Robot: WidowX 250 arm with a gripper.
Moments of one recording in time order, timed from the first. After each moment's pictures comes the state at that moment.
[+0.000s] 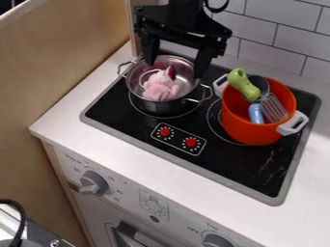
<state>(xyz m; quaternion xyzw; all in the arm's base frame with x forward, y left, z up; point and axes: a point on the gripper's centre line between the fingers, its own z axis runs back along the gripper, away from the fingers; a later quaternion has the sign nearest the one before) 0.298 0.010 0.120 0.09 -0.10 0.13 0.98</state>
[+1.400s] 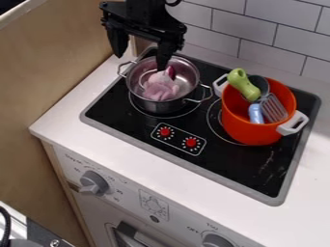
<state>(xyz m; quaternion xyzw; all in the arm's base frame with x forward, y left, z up) 0.301 0.051 0.113 0.09 -0.11 0.08 0.99</state>
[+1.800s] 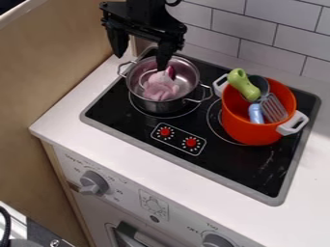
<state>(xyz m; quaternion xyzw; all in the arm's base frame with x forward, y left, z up) 0.302 0.051 0.113 0.09 -0.12 0.09 0.99</state>
